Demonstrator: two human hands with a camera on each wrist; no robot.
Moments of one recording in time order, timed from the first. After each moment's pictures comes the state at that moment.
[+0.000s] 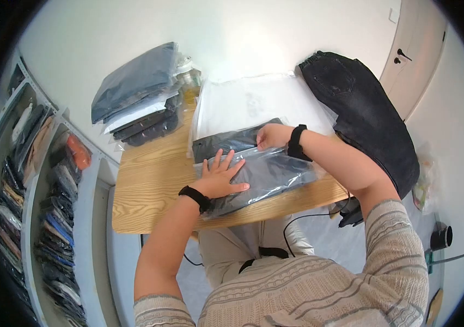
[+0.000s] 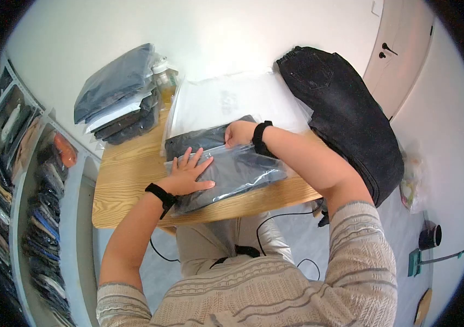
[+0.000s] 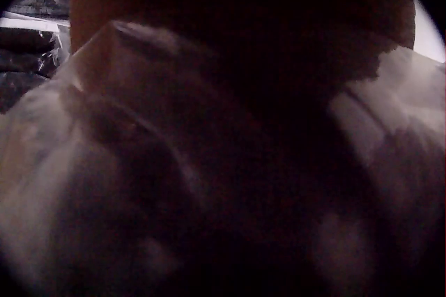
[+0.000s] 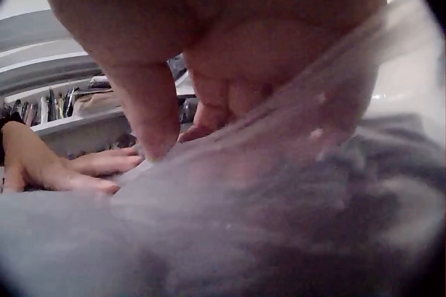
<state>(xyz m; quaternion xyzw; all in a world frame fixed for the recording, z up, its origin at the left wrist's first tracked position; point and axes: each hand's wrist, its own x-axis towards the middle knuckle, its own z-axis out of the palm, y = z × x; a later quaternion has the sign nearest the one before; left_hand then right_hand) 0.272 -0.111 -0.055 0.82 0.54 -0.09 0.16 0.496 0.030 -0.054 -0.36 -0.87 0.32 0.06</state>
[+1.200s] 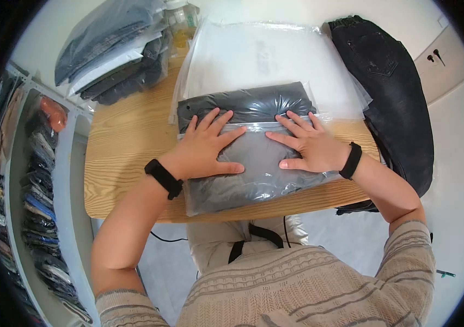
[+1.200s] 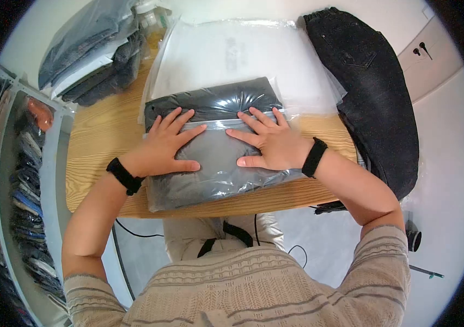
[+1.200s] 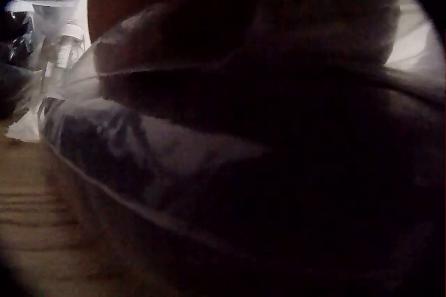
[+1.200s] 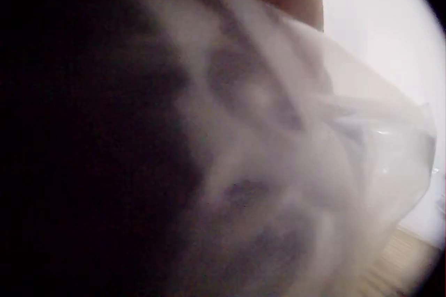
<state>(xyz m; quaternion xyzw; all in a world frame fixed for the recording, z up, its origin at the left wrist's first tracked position) 0.247 -0.079 -0.058 0.87 0.48 -0.01 0.12 0.533 -0.040 -0.059 -0.34 -0.93 0.09 -0.10</state>
